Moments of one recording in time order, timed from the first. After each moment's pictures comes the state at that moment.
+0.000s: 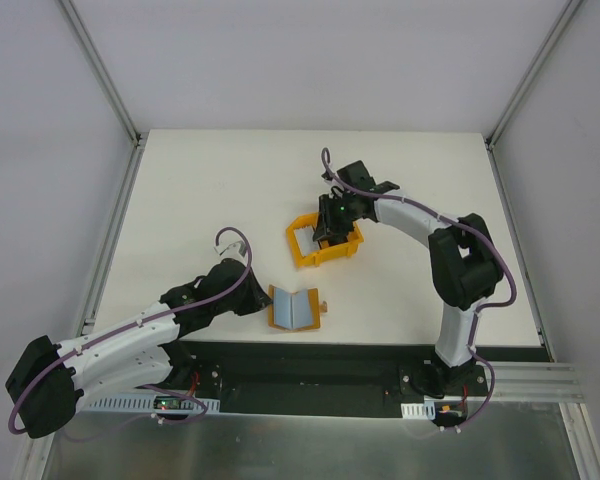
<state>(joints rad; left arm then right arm) -0.82 0.88 0.42 -0.31 -0.05 -1.00 0.54 1.91 1.38 -0.49 -0.42 0.38</state>
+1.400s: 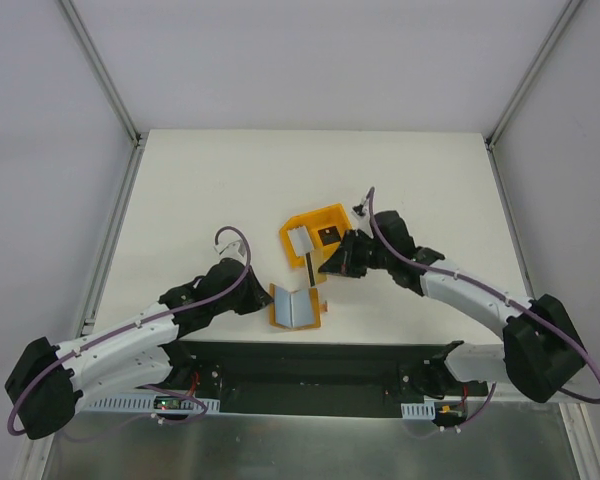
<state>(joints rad) -0.82 0.88 0.42 -0.30 -0.05 -1.00 0.63 1.30 0.79 -0.12 -0.44 0.76</state>
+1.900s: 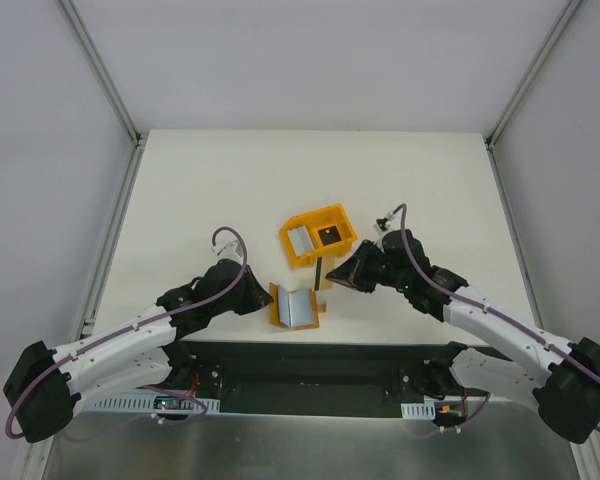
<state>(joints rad) -0.82 0.84 0.41 -0.30 -0.05 -1.03 0.72 0.98 0.60 -0.16 -0.26 1.16</state>
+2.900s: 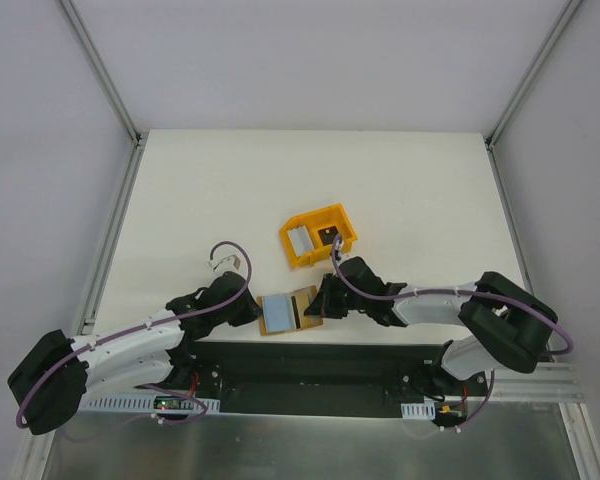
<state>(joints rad) -0.82 0.90 0.27 -0.22 -0.10 -1.04 0.95 1.47 0.50 0.24 -0.23 1.00</state>
